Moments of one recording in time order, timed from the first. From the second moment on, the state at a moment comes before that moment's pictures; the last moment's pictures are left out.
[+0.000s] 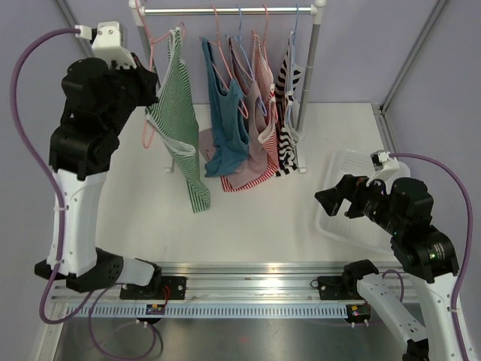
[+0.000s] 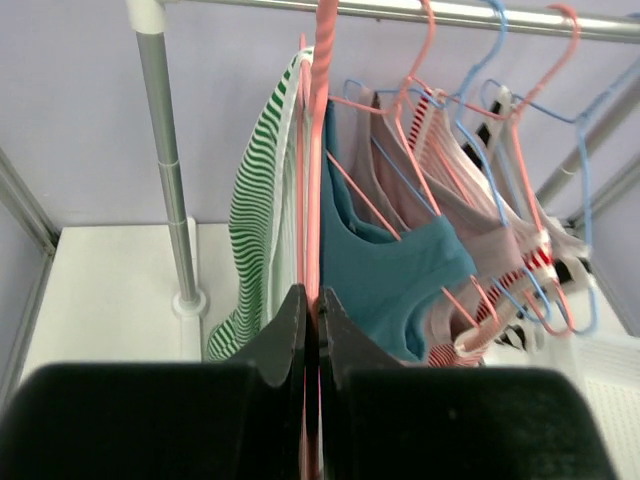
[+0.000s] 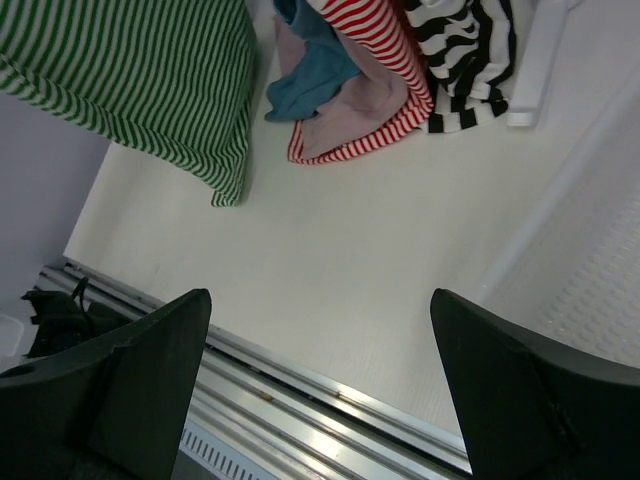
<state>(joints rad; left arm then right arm) -0.33 1.41 2.18 -0.84 -0.16 -0.18 0.27 0.60 1.11 -0.89 -0.24 0.38</state>
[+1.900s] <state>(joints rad) -0.33 0.37 0.91 -0.80 0.52 -0.45 1.00 1.29 0.95 0.01 0.14 0.63</state>
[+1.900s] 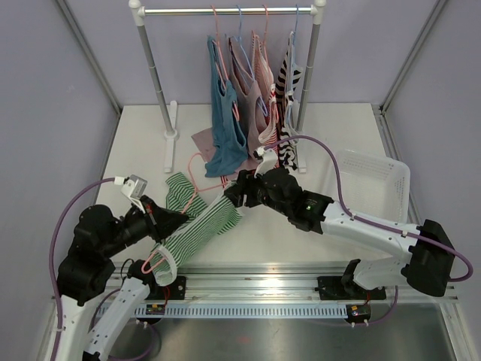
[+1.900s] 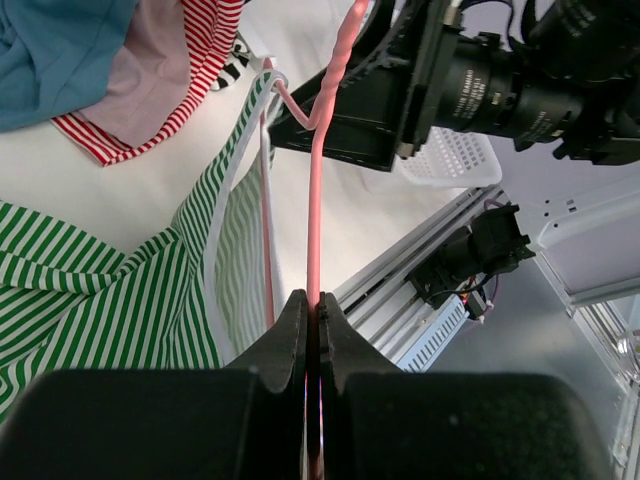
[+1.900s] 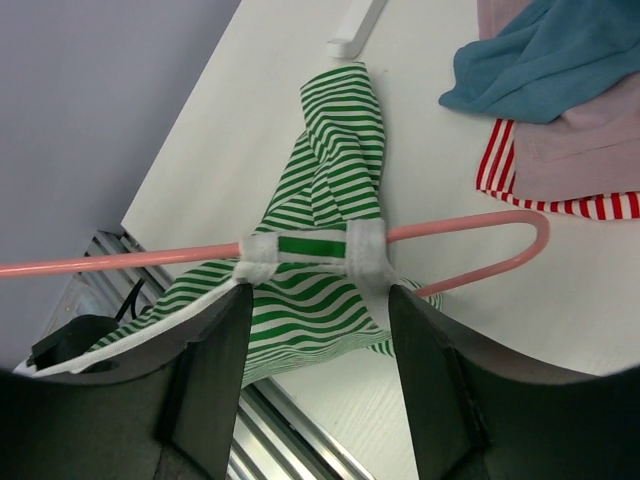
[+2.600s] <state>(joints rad) -0.33 0.37 0.94 -0.79 0.56 -0.46 1.00 1.30 0.95 0.08 0.19 0.58</state>
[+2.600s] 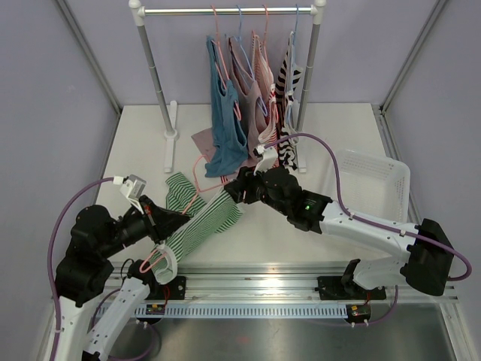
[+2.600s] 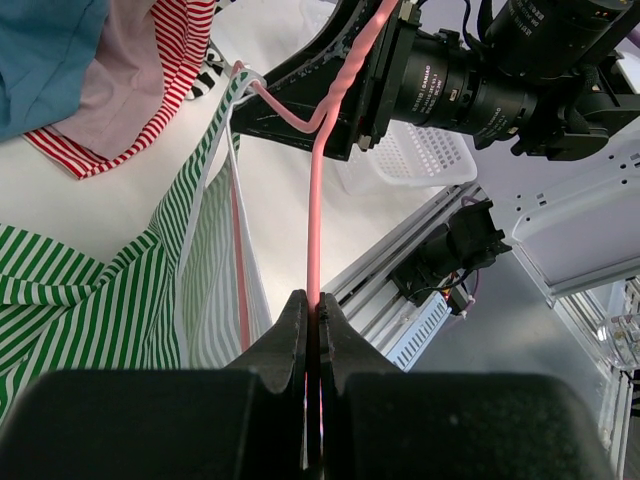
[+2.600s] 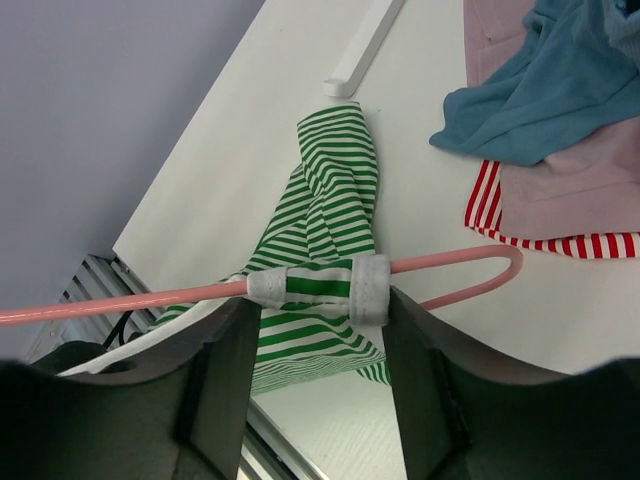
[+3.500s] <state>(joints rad) -0.33 0.40 0.97 -0.78 0.55 -0.44 0.85 1.27 1.03 -0.17 0.33 0.58</state>
